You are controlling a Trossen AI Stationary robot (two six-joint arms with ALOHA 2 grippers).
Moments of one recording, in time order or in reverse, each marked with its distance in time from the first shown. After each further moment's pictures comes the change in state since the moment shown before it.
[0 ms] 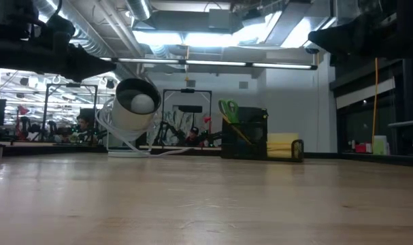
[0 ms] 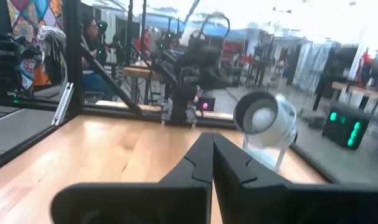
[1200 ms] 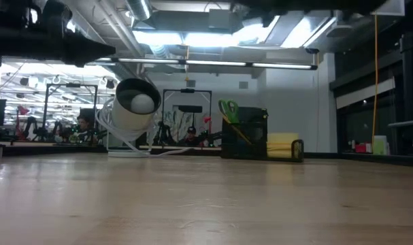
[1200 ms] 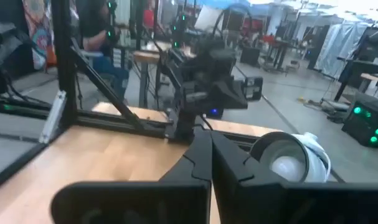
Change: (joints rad) left arm 0.000 0.001 0.088 -0.040 0.055 0.081; right arm -0.156 0.574 0.676 -0.227 -0.213 -0.019
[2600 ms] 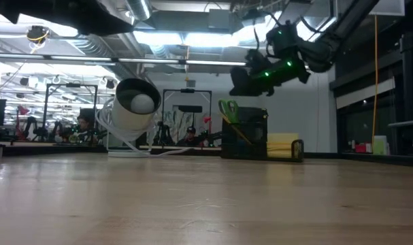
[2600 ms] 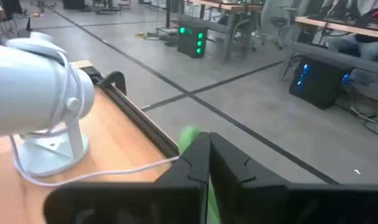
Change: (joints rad) left arm -0.334 0.423 0.352 -0.173 -0.181 0.206; right arm -0.521 0.395 0.021 0.230 0.216 0.114
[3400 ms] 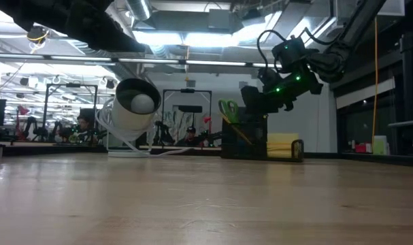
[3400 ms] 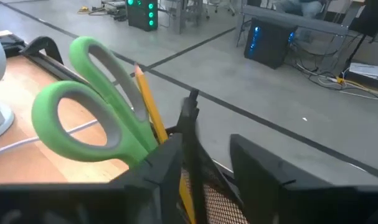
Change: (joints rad) left arm -0.005 0.184 0.000 0.057 -0.002 -0.075; right arm -0.043 0.001 -0.113 -0.012 0.158 0.105
